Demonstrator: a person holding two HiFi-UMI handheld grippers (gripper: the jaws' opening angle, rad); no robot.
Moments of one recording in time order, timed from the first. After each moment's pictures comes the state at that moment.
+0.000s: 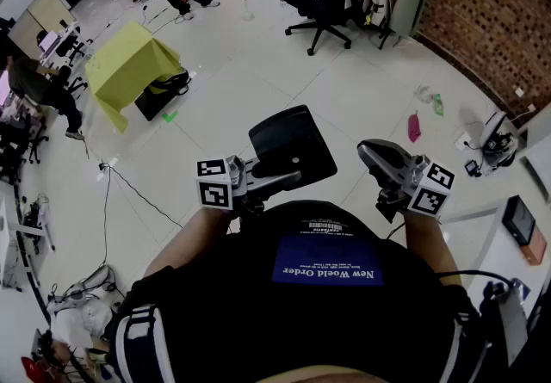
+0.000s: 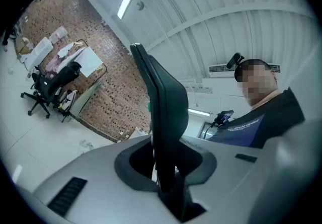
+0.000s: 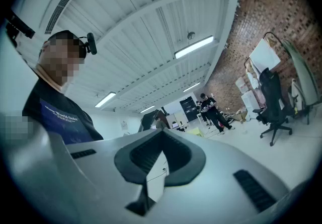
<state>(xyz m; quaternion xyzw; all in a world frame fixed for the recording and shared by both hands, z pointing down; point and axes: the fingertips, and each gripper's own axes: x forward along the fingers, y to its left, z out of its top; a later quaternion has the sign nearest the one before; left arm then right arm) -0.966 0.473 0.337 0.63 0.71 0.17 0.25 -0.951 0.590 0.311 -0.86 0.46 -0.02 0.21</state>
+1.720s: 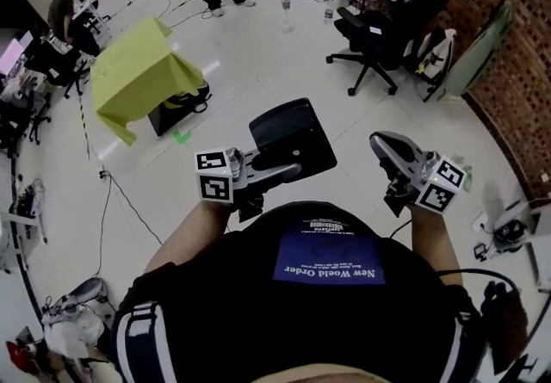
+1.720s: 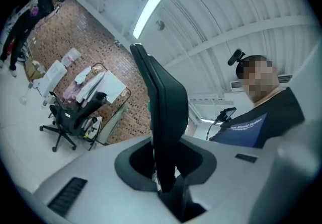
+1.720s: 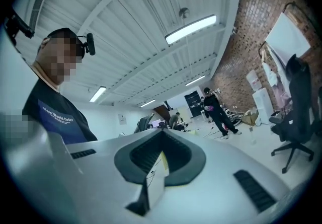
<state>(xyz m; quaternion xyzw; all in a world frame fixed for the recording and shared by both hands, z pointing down) -0.490 0.373 0.329 0.69 0.66 0.13 0.26 -0.455 0.508 0.289 -0.85 0.50 -0.04 0.17</state>
